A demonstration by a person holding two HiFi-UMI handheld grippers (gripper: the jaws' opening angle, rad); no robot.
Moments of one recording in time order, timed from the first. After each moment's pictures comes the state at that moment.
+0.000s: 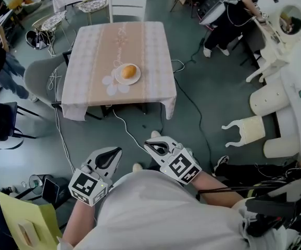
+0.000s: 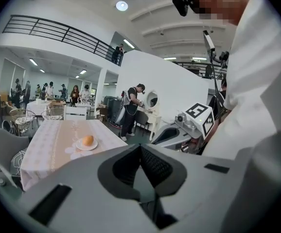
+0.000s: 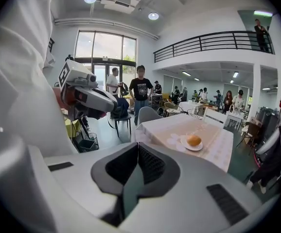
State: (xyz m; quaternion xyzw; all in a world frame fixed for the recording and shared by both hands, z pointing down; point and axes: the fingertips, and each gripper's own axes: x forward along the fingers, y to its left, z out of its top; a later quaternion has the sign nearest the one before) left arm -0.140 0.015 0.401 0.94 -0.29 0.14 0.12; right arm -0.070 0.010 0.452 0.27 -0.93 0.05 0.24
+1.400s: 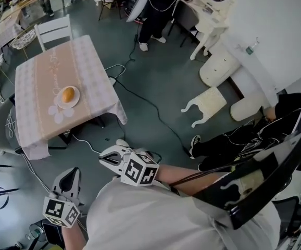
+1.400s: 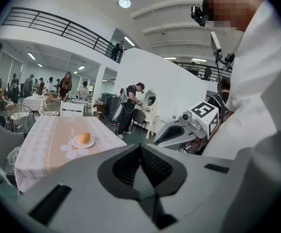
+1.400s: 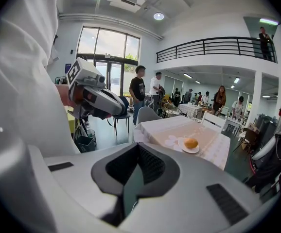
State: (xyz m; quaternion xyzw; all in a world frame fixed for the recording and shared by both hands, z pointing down) left arm -0.133 0.007 0.413 0.94 -0.27 0.15 0.14; right arm -0.065 0.016 0.451 0.28 -0.92 0.03 0.26
